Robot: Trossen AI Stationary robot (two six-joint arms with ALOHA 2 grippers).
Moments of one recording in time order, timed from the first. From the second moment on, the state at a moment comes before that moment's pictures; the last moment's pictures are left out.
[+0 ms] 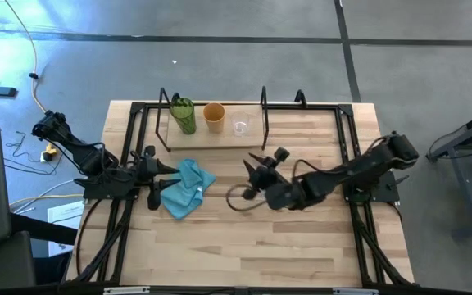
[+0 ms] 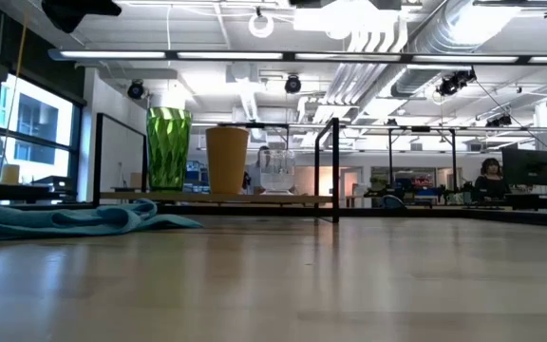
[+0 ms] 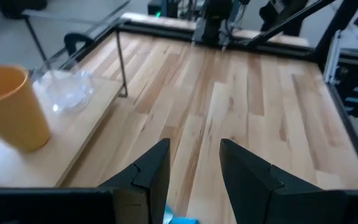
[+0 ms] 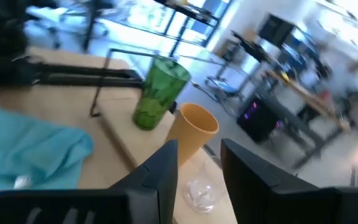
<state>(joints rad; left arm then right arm) -0.50 0.75 0.75 -0.59 -0.75 -0.48 0.37 1.61 1.26 -0.09 1.14 -0.07</state>
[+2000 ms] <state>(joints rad) -0.50 0.33 0.72 -0.24 -0.55 0.36 0.18 0.64 1.16 -0.71 -0.03 -0.34</state>
